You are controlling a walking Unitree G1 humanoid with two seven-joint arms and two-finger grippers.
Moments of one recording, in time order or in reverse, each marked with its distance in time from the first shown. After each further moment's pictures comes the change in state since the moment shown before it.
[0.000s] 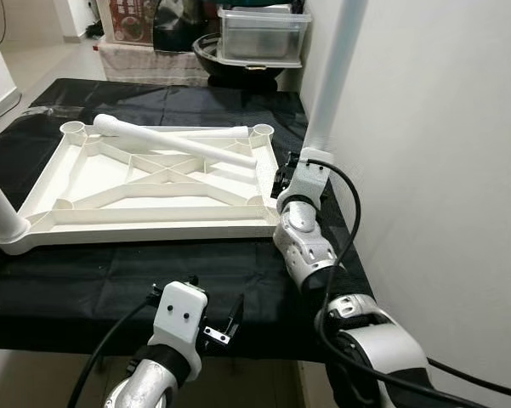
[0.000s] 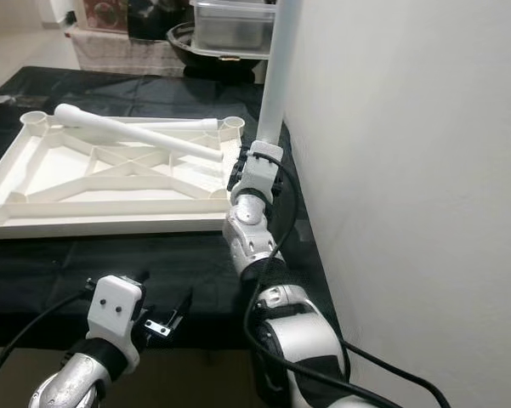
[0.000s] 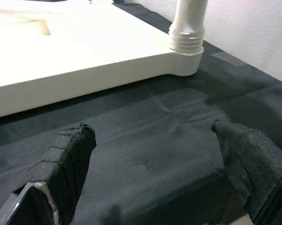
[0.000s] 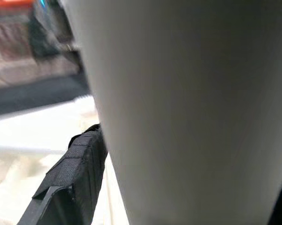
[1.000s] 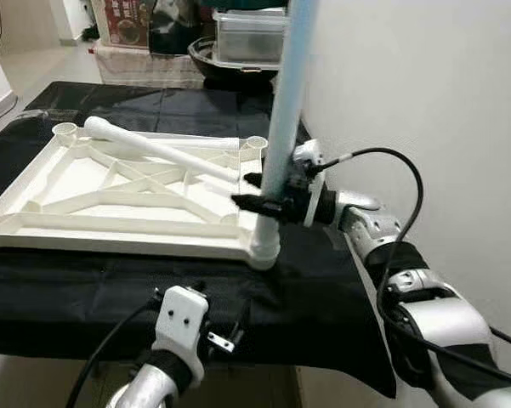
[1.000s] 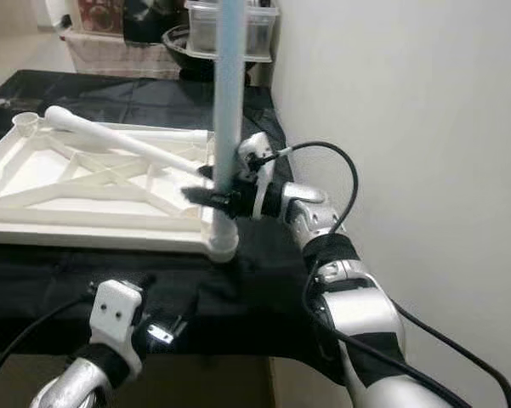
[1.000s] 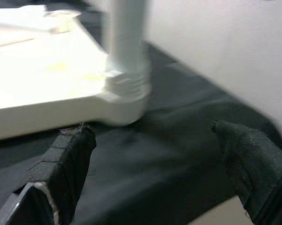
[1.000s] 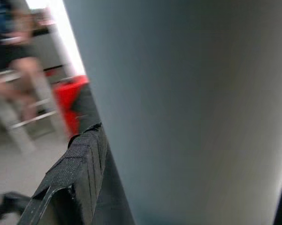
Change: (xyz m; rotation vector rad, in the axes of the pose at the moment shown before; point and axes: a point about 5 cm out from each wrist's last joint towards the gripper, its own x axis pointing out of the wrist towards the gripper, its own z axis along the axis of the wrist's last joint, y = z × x) left arm -0.005 -0.016 0.002 -0.074 -0.034 -0.144; right arm -0.021 -0.004 0.021 -0.004 0.246 1.511
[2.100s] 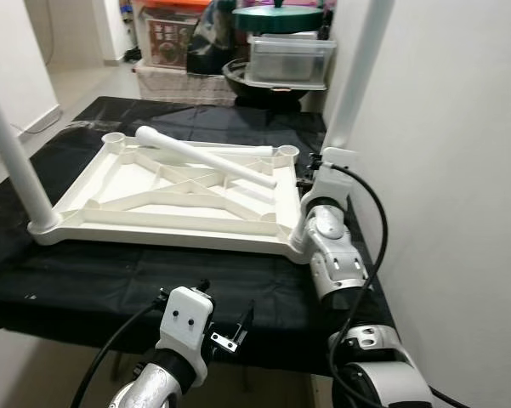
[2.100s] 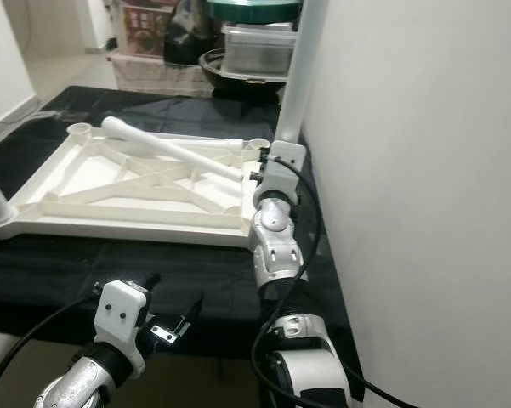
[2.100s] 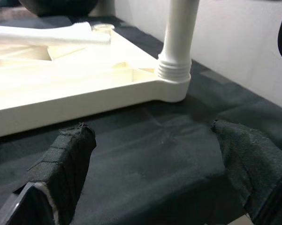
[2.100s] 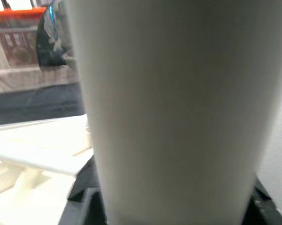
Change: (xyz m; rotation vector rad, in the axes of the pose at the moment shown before) left arm 0.005 0.008 -0.003 0.048 0.015 0.050; right arm -0.007 -0.008 -0.022 -0.003 -0.179 -1.617
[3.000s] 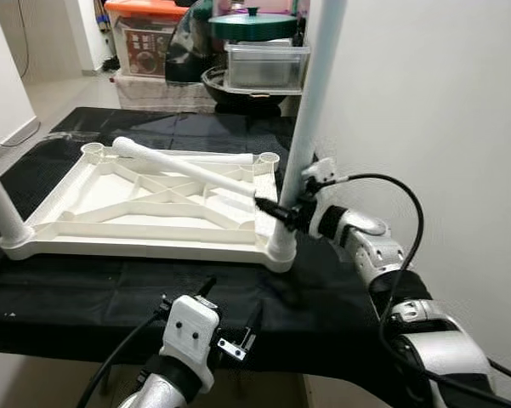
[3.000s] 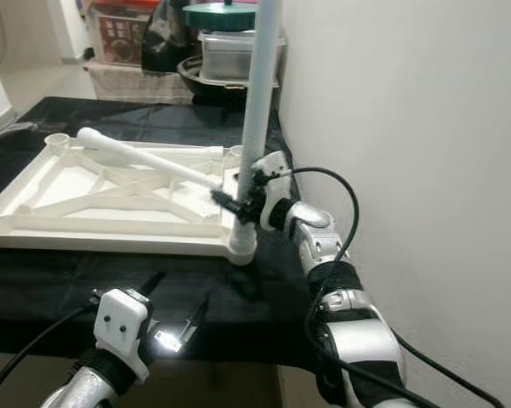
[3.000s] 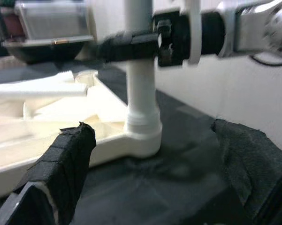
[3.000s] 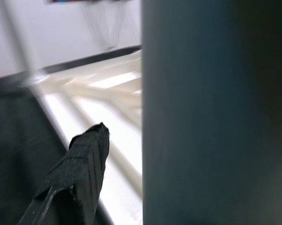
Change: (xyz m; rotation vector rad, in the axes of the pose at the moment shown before) left arm -0.009 -0.010 0.015 0.043 -0.173 0.008; right arm 0.001 -0.012 -0.017 -0.131 0.191 1.188
